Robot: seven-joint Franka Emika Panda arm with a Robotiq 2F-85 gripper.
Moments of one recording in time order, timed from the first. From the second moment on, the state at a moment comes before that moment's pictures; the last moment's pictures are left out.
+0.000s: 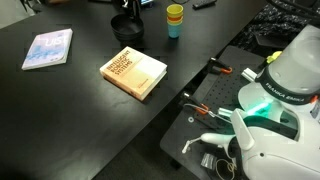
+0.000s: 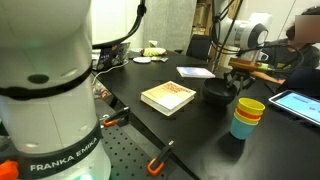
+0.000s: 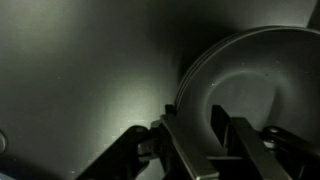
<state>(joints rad) -0.15 0.73 0.02 -1.63 -0.04 2.39 -0.35</state>
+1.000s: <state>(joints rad) -0.11 0.61 -0.01 -1.62 -0.08 2.13 -0.21</state>
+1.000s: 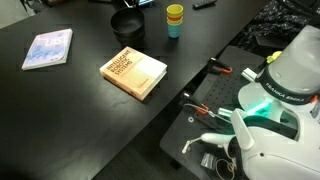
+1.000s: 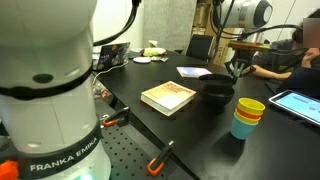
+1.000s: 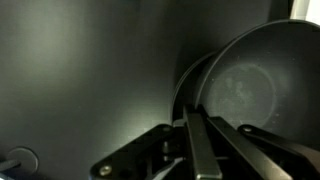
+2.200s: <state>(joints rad) -0.12 0.17 -0.05 -2.02 0.03 2.03 -0.11</state>
